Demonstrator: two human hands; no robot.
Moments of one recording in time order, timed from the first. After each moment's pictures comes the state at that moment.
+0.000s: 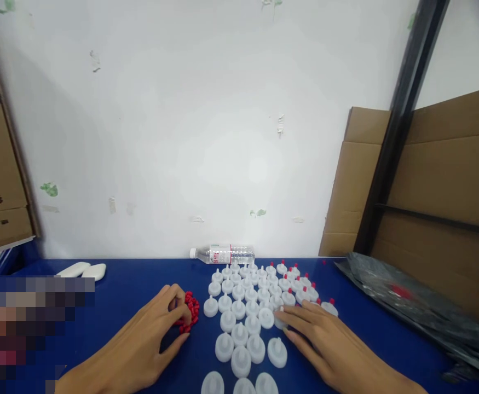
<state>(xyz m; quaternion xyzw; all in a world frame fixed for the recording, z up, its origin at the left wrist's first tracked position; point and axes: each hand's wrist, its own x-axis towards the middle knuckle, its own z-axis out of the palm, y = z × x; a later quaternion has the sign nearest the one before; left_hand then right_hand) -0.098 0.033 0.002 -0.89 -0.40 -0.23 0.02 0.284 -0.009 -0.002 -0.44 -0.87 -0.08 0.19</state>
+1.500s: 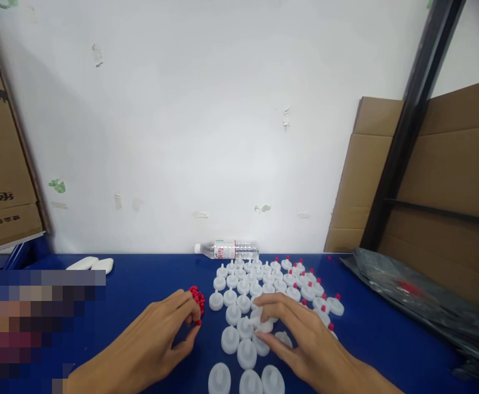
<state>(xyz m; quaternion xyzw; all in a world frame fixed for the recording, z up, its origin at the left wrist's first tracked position) -0.089 0.025 0.009 -0.89 -0.40 -0.21 -0.01 0.223 -0.003 0.008 -0.30 -0.87 -0.02 0.39</state>
